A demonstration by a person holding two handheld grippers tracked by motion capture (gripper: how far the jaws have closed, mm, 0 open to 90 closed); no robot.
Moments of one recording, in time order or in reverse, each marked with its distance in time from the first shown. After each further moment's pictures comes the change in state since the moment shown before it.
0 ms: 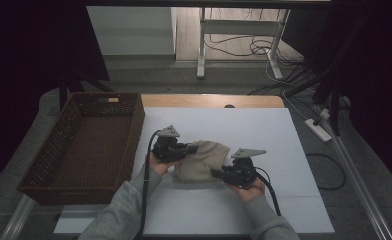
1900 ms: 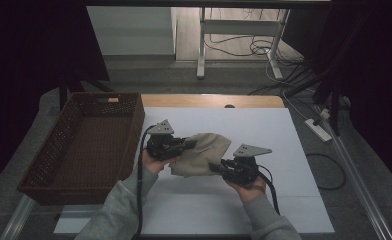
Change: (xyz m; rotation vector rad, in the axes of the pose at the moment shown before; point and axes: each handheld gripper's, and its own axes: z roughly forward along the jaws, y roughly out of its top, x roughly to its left) left arm -0.022 0.021 -0.036 -0.087 0.003 0.081; right arm 0.025 0.023 -0.023 -0.133 0.010 -0.105
